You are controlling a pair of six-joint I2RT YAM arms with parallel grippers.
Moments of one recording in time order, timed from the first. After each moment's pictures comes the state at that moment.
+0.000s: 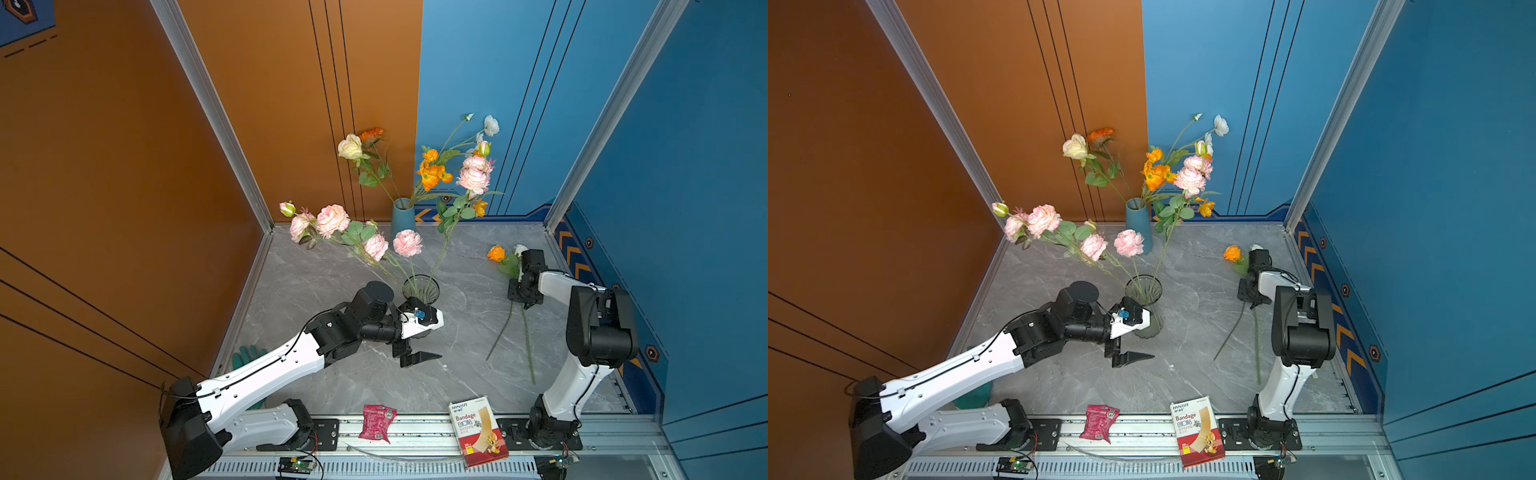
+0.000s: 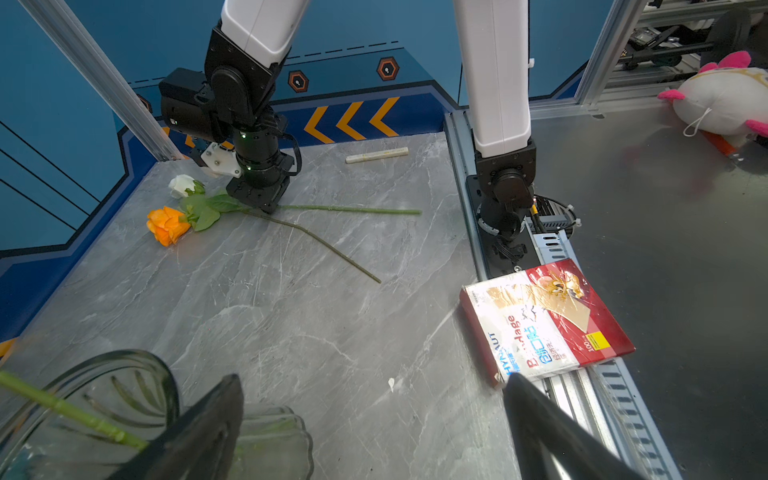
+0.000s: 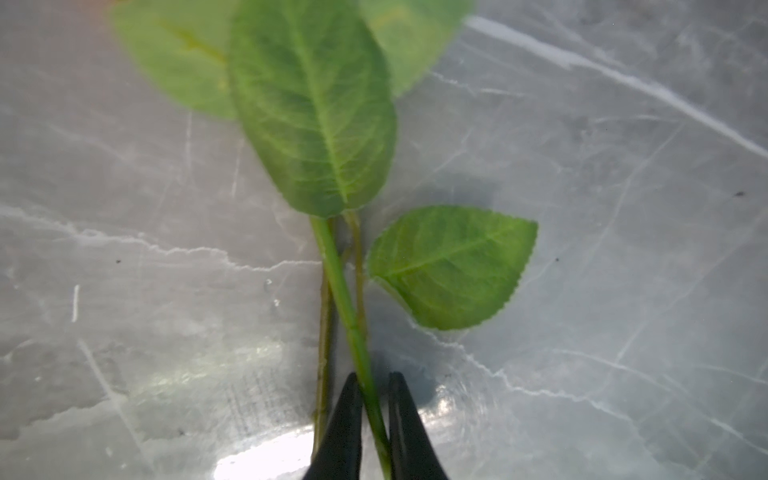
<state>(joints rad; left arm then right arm) -0.90 1.15 0.95 -0.29 0.50 0.40 -0.09 1.85 1.11 -0.43 0.11 0.12</state>
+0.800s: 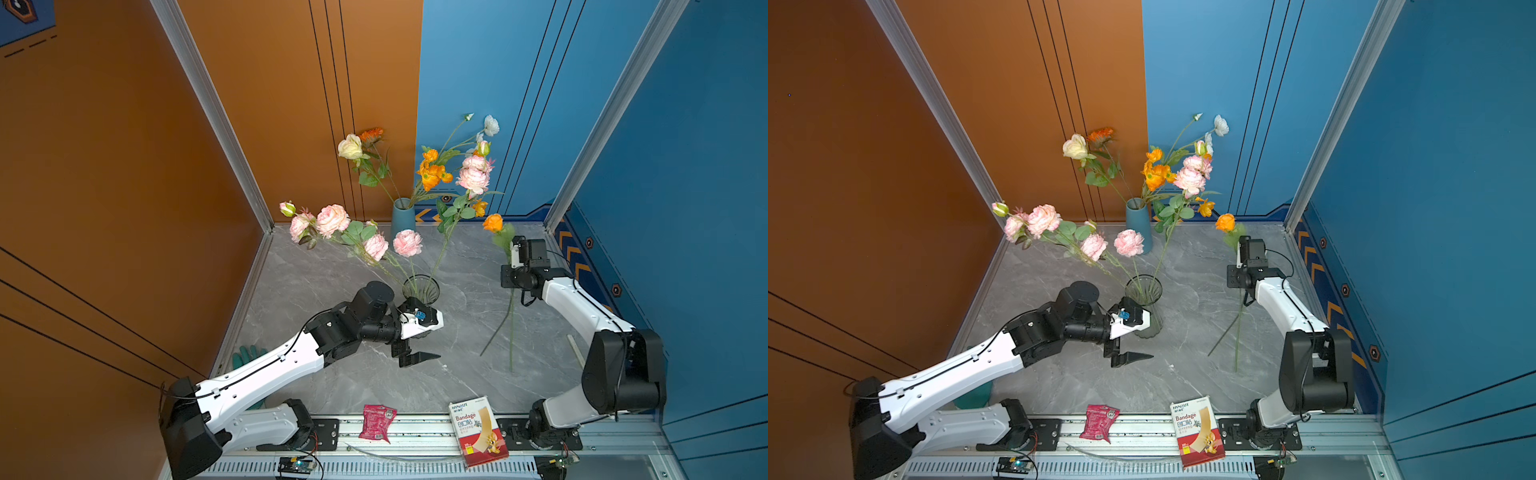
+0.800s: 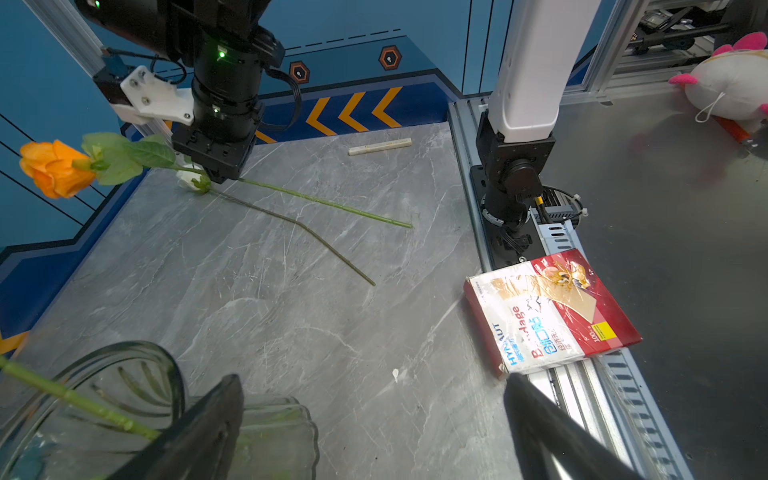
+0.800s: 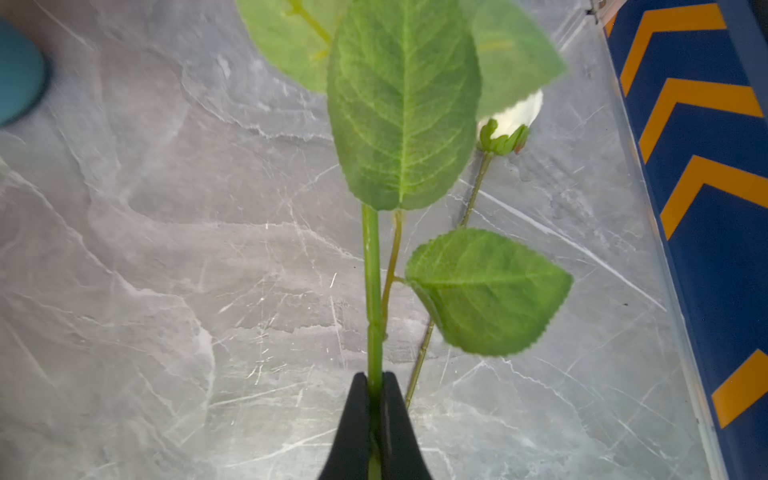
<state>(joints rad) -0.90 1.13 0.96 -0.32 0.48 0.43 0.03 1.47 1.04 -0.40 0.07 0.11</state>
